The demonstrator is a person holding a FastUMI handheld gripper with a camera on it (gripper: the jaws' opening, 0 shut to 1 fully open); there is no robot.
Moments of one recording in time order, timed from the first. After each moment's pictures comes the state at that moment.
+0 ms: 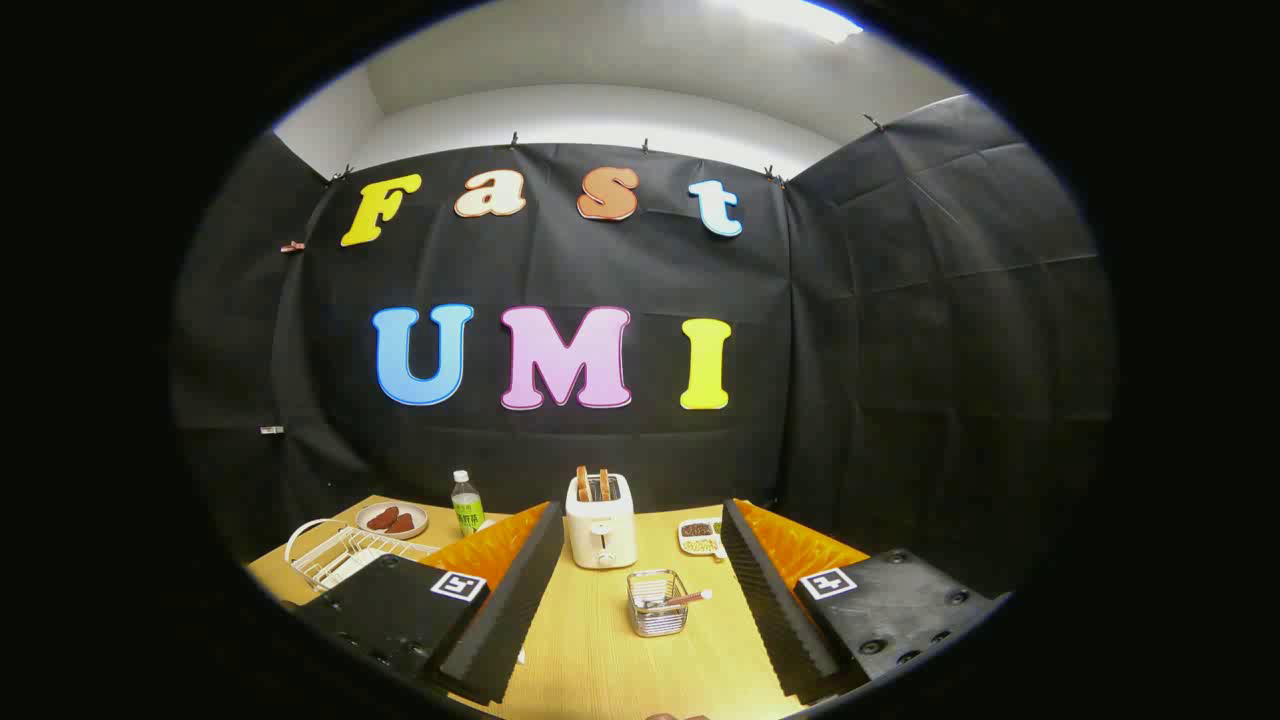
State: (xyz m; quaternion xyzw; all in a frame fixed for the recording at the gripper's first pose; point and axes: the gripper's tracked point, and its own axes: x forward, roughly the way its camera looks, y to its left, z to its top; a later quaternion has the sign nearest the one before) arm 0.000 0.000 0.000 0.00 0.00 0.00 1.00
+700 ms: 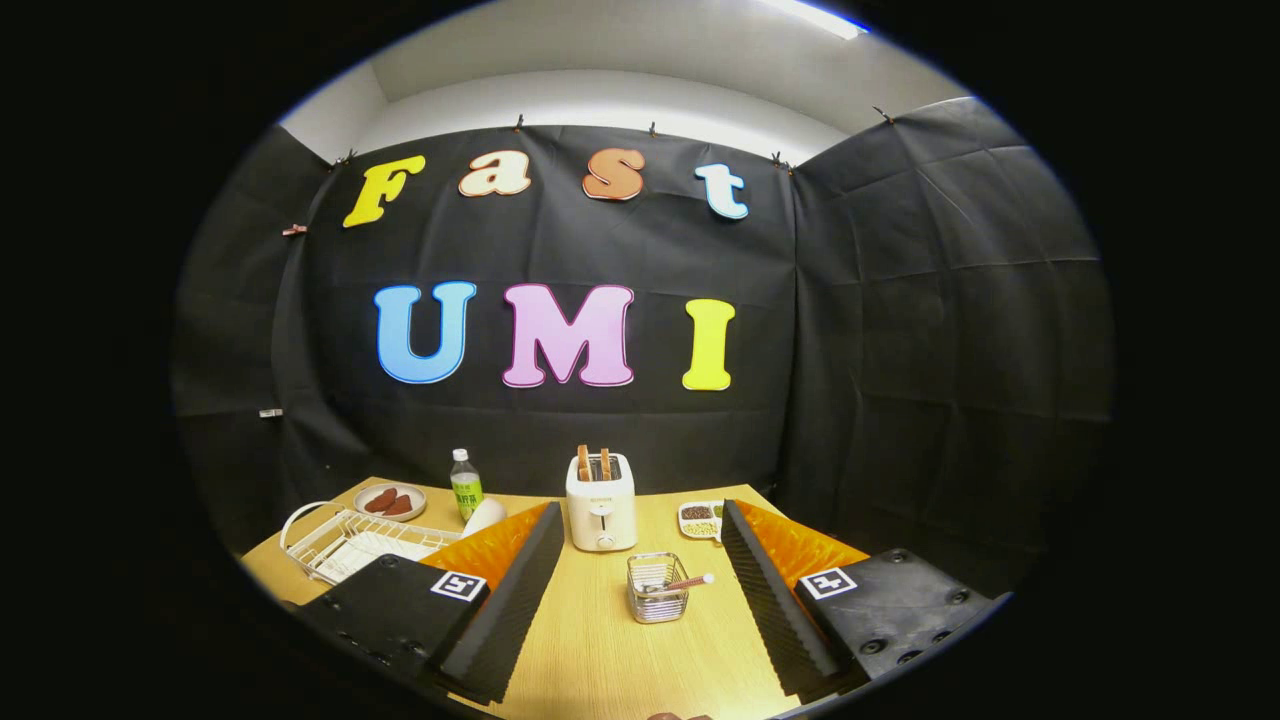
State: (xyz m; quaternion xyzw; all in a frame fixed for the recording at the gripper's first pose) arm 0.002 0.004 -0.016 -0.02 0.02 0.00 1.00
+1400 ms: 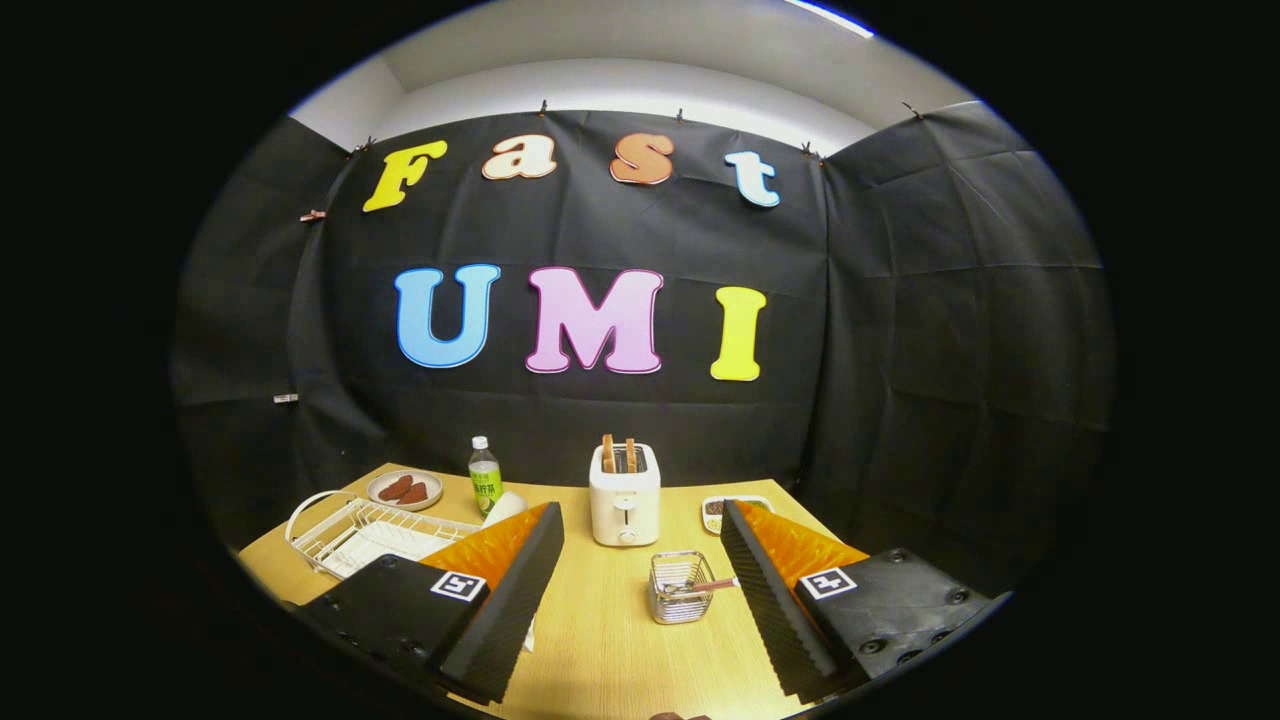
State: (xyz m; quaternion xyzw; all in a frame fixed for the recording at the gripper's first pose) arm 0.033 0.041 -0.020 -0.03 0.04 0.05 1.00
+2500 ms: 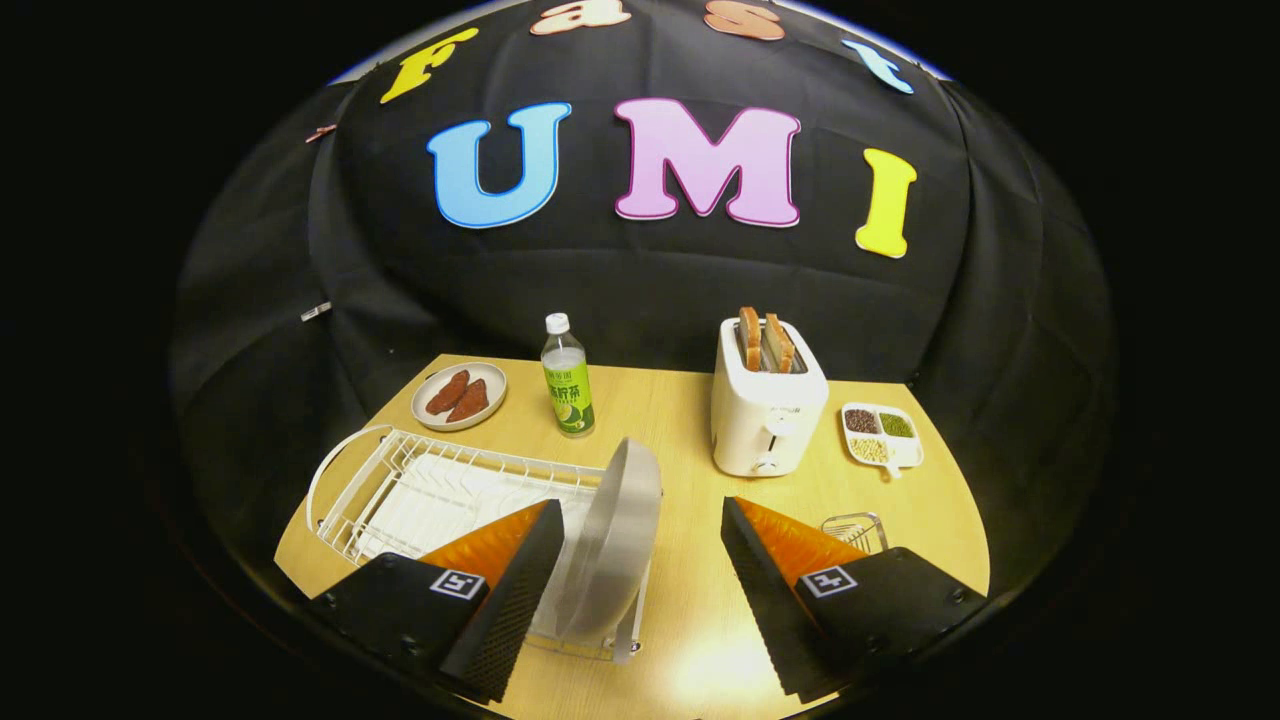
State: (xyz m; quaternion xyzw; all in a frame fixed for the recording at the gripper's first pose) arm 0.154 0.185 -0.149 -0.05 0.30 0.13 0.94
